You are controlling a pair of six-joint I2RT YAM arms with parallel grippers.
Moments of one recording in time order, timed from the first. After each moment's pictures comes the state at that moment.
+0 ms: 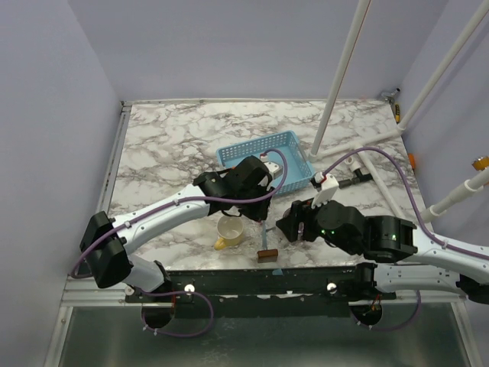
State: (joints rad) left arm -0.96 1.43 1.21 -0.68 0.13 -0.36; right arm 1.32 0.84 0.98 -0.70 0.54 0.74
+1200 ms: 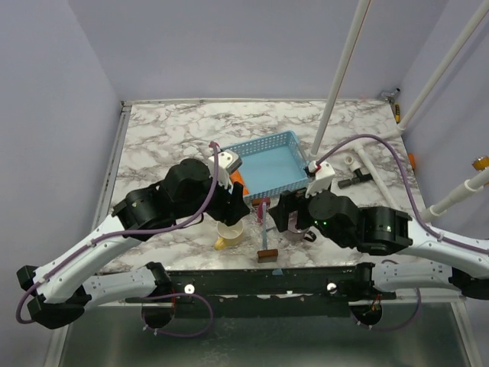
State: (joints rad) left arm -0.96 0.98 1.22 -0.78 0.06 -0.34; right arm 1.32 0.95 1.13 -0.73 0.62 0.67
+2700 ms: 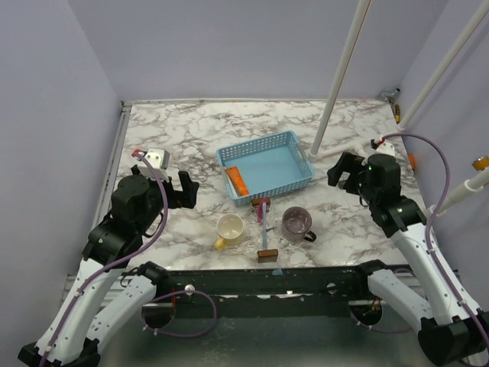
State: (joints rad) left arm -0.46 0.61 0.93 -0.63 -0.12 -0.22; right arm 0.26 0.86 0.83 -0.49 0.18 0.41
